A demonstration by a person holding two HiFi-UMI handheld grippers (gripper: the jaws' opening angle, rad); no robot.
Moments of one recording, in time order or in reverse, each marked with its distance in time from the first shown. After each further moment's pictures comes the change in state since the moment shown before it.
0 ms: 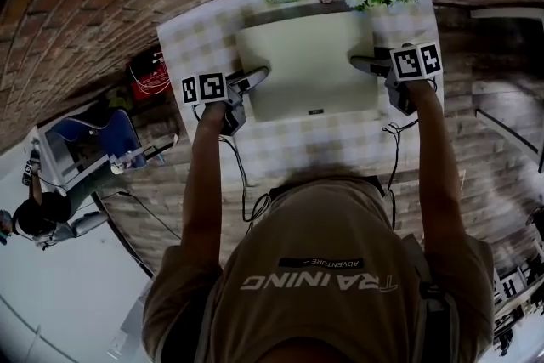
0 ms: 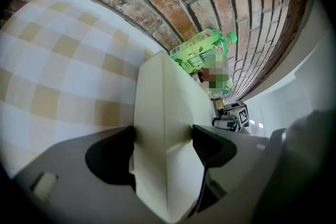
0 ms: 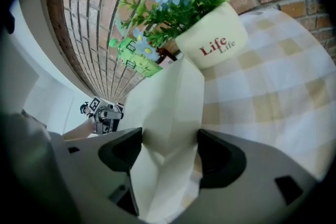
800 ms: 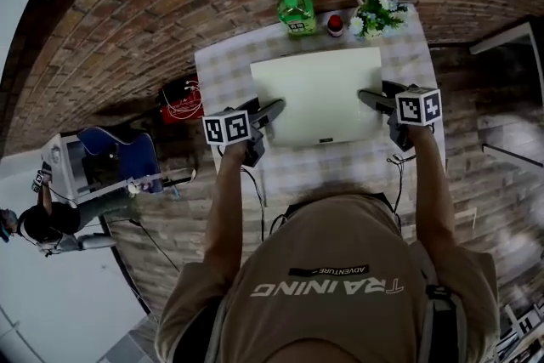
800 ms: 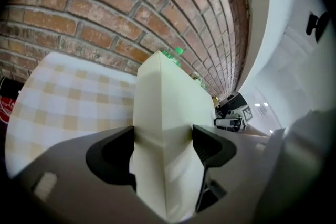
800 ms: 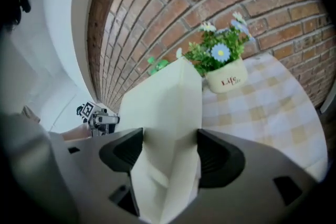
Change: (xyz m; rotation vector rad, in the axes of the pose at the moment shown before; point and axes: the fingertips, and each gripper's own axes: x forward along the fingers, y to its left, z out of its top) left arm -0.063 -0.067 -0.020 0.311 -0.205 0.041; right arm -0.052 0.073 -0.015 -0.181 -0.267 -0.032
